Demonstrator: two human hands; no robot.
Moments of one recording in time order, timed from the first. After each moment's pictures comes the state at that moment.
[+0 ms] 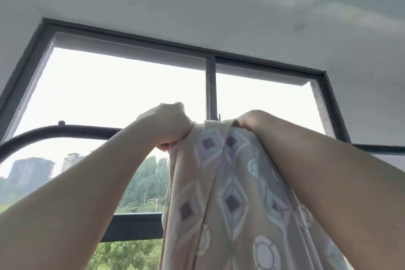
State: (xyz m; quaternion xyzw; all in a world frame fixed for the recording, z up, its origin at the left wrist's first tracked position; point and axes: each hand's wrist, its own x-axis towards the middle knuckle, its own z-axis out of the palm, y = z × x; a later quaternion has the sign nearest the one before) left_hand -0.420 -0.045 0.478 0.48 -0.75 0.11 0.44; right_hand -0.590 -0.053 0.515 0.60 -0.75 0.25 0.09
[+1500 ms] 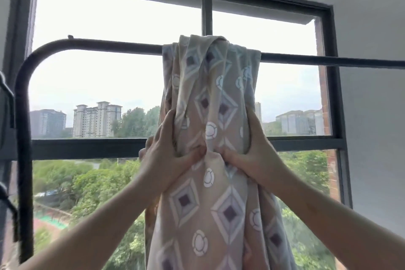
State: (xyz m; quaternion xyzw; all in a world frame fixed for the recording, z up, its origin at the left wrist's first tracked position) left_hand -0.429 -0.001 0.251 0.33 -0.74 -0.03 0.59; right_hand -0.610 0.047 0.255 0.71 -0.38 0.59 0.00
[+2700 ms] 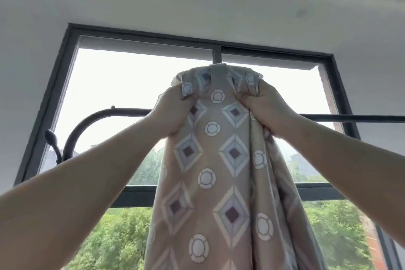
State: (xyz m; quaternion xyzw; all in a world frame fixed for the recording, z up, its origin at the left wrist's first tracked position) left_hand -0.409 0.025 0.425 0.23 -0.73 -0.01 0.64; right_hand -0.589 0.064 0.424 0.70 -0.28 0.65 0.06
